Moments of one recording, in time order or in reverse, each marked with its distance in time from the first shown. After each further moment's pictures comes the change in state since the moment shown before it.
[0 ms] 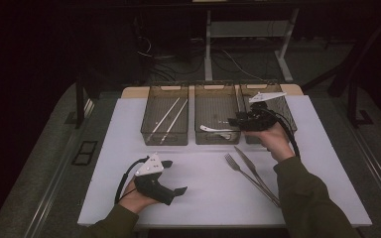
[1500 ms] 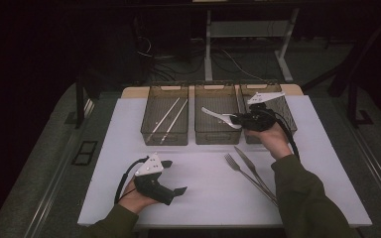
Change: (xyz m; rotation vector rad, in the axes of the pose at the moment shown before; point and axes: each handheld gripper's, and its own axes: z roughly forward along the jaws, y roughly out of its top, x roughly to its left) left arm -0.001 0.000 0.000 -0.009 0.001 -0.007; right arm 0.000 0.002 0.004 0.000 -0.003 -0.086
